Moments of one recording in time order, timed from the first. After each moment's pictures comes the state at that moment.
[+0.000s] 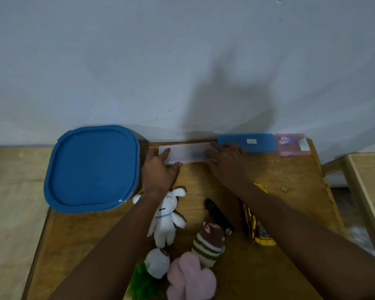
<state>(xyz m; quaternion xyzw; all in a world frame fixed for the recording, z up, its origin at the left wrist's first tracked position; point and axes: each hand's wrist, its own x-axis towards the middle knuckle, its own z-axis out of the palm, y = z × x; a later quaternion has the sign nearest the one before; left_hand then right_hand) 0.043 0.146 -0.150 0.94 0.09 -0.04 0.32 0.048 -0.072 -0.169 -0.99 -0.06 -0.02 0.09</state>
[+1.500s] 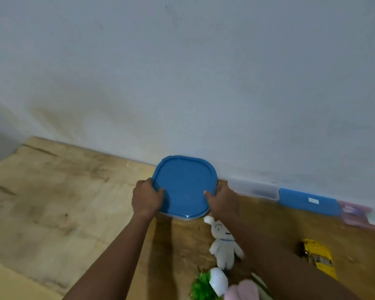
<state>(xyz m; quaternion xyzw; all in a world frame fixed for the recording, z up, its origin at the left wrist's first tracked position) -0.026 0.367 -0.077 0.92 0.28 0.02 0.27 0.007 0.147 -0.078 -0.91 0.06 0.09 0.39</state>
